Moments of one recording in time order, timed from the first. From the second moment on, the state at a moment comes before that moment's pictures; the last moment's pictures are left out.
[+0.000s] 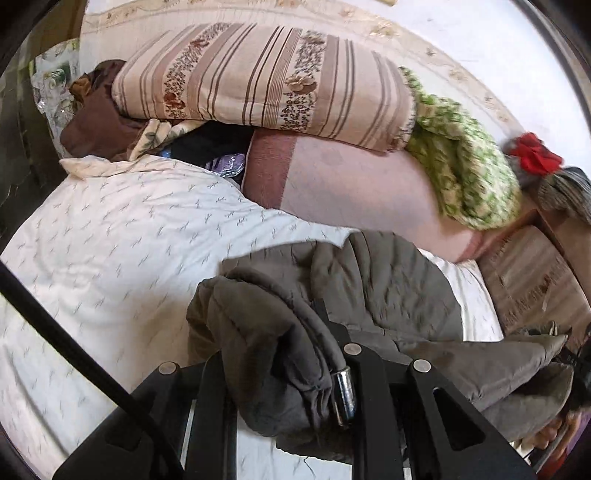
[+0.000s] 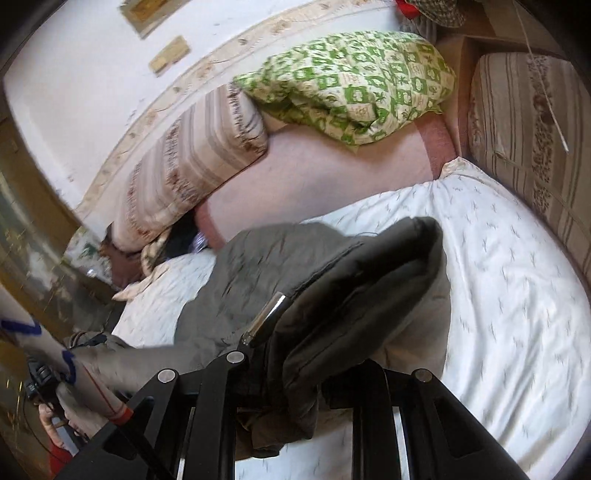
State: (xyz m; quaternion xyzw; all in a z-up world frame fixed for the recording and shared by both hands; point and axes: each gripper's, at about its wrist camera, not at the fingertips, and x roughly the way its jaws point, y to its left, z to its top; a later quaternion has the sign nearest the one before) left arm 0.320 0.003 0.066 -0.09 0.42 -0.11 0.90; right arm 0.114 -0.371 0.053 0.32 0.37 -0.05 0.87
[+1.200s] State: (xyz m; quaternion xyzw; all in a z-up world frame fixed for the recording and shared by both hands) left arm 0.466 0.000 -0.041 -0.20 0.44 -0.08 0.87; right arm 0.247 -0.423 -0.015 0.32 0.33 -0.10 0.88
